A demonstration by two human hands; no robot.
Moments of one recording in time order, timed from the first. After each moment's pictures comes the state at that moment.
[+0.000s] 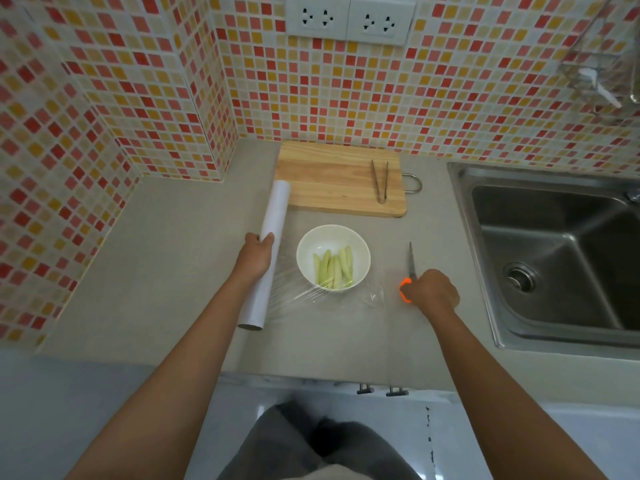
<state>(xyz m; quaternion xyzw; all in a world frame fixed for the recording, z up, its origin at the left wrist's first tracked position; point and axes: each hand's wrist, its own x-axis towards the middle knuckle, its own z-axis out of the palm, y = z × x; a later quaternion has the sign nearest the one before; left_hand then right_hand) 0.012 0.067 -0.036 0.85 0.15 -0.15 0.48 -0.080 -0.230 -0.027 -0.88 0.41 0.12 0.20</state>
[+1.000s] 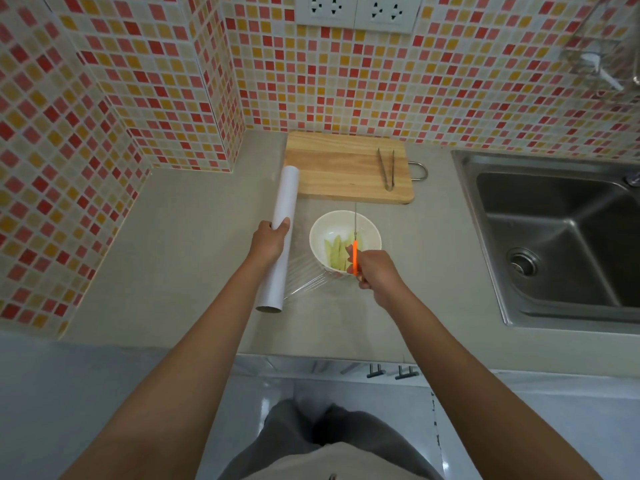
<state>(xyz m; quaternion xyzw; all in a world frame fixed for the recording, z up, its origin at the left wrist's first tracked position) 0.002 0.071 -0.022 0.83 0.15 -0.16 0.51 -0.085 -0.109 0.021 -0.70 0.35 0.14 0.61</state>
